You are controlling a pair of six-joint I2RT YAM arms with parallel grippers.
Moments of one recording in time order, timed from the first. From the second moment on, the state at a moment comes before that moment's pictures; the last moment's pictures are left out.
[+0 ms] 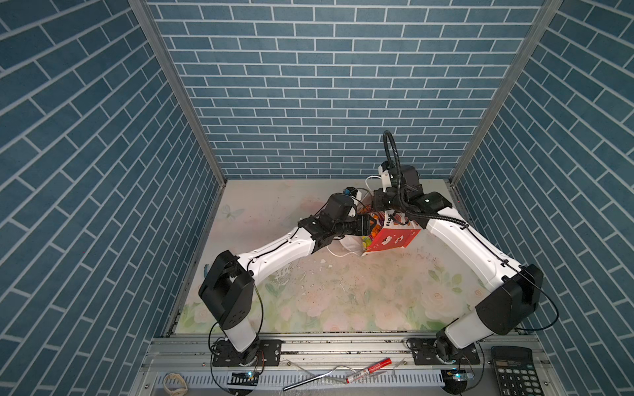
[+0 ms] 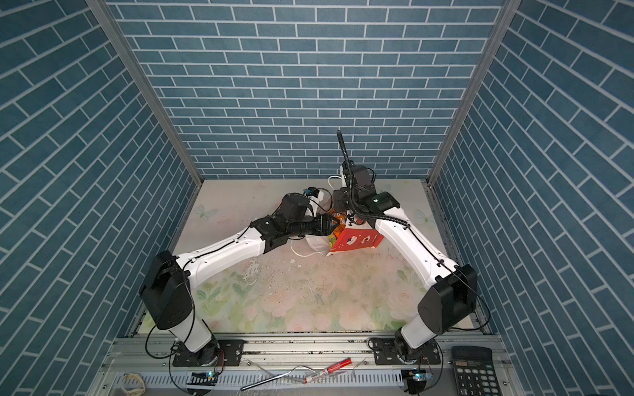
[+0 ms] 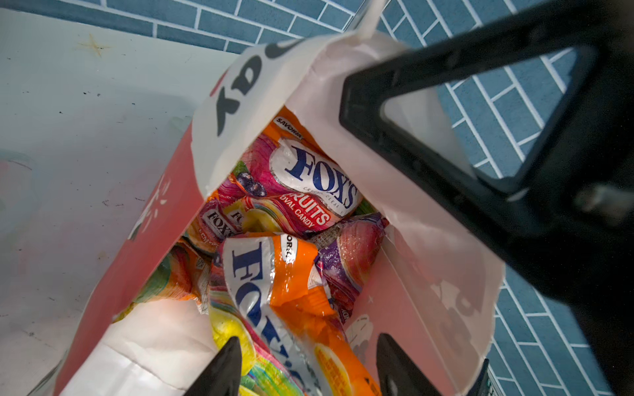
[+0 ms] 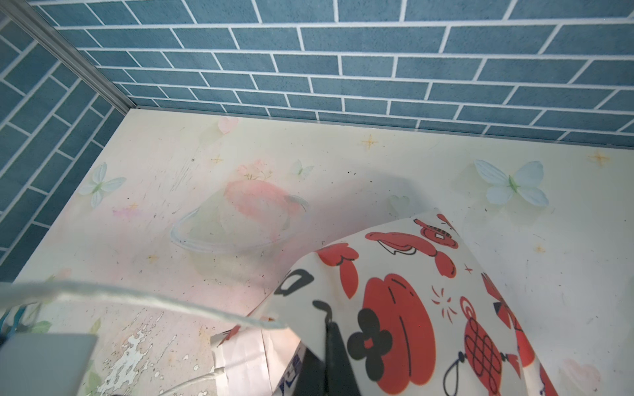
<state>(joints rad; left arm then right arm) -0.79 1.70 1.34 -0.16 0.20 -0.63 0.56 1.56 1.53 -0.62 0.08 0.26</state>
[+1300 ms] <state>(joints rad) -0.79 1.78 1.38 -0.18 0.11 -0.62 0.56 1.55 1.51 -0.59 0.07 0.27</state>
